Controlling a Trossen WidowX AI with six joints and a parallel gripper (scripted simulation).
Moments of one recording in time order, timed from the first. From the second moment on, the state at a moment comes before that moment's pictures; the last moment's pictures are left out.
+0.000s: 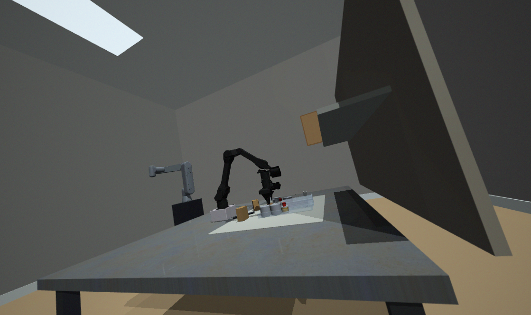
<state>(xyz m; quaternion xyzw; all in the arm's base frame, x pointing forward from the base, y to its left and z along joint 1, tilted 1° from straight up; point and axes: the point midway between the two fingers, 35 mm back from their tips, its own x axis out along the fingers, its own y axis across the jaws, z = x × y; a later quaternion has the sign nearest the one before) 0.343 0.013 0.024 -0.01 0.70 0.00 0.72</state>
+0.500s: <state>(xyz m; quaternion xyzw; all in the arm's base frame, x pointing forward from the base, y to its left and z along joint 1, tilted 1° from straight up) 0.343 0.013 0.019 -0.01 0.70 0.00 0.72</state>
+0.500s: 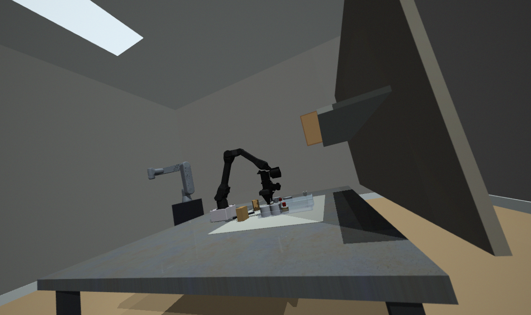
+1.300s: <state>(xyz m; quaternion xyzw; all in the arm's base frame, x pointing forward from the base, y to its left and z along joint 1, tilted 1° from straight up) 0.343 0.013 0.010 -0.01 0.70 0.00 0.72</state>
